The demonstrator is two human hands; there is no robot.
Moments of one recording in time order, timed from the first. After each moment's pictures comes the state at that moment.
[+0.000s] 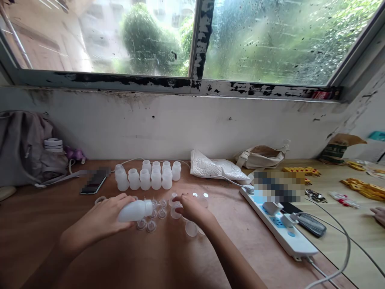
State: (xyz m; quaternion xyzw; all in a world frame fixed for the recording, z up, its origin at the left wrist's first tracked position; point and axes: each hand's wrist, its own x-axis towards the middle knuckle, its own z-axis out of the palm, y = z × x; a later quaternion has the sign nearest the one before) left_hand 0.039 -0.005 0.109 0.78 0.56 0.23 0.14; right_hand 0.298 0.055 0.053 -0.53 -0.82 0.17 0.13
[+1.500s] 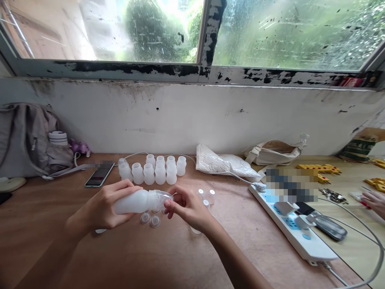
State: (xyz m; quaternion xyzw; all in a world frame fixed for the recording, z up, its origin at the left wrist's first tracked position) left_hand 0.034 0.006 0.119 0.88 0.38 0.25 0.09; right_hand 0.273 0.020 0.099 -0.35 -0.69 0.54 0.33
